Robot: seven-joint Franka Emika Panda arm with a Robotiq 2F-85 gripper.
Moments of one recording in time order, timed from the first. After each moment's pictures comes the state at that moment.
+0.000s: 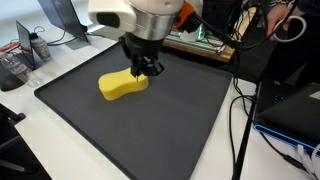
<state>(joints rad) 0.32 0.73 0.04 -1.14 -0.43 1.59 0.56</state>
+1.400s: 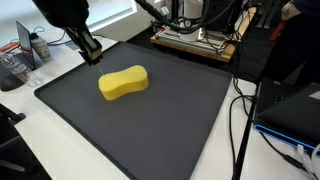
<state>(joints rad) 0.13 0.94 -0.01 -0.64 -0.23 1.42 0.29</state>
